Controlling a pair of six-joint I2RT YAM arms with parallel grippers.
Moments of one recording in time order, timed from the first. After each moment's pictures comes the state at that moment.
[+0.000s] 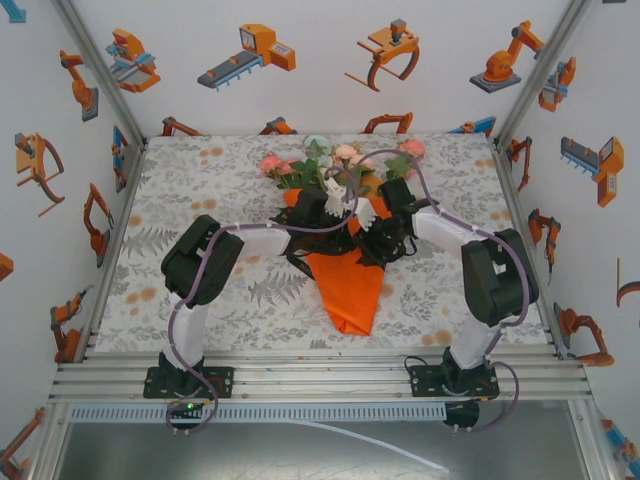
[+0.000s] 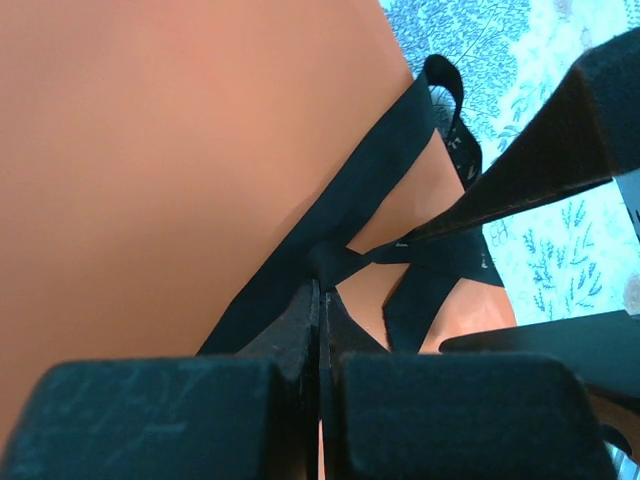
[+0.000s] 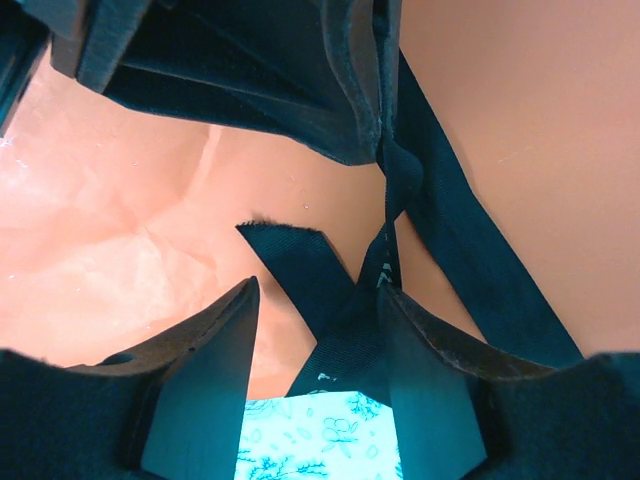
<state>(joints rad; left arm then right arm) -0.77 2.05 1.23 0.22 0.39 -0.33 0.40 1.75 1.12 -0.56 -0.48 -0.57</state>
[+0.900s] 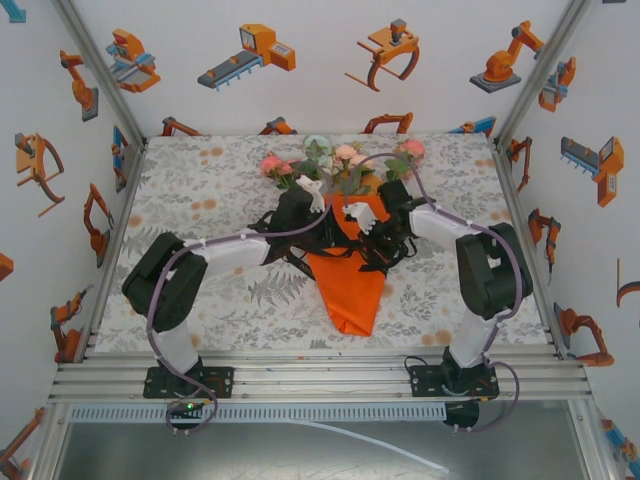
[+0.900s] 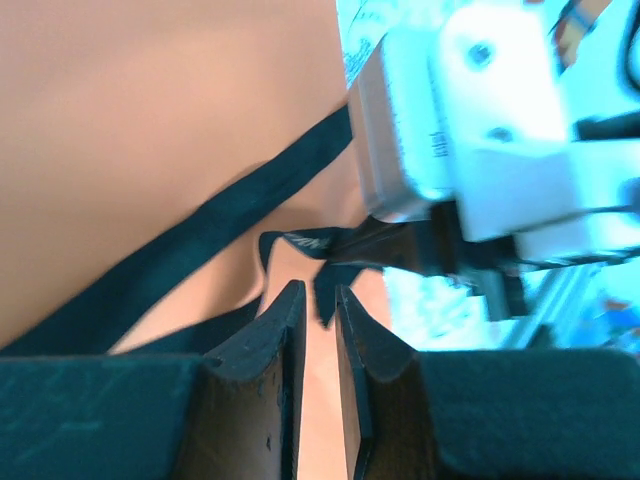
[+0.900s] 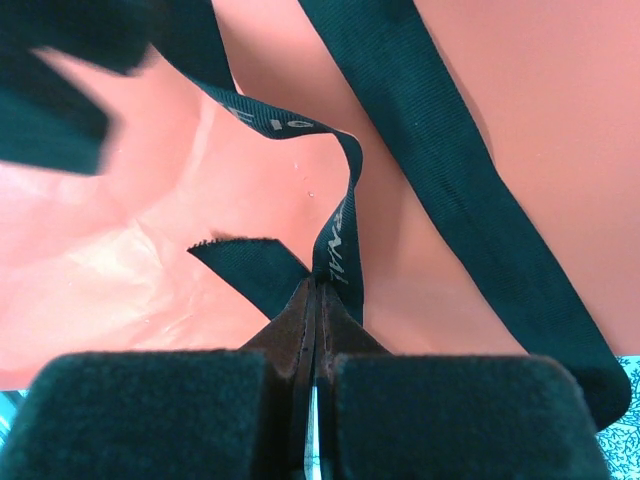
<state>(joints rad) -0.78 1.76 1.05 0.20 0.25 -0.71 0.38 1.80 1.14 -0.62 -0.47 -0.60</state>
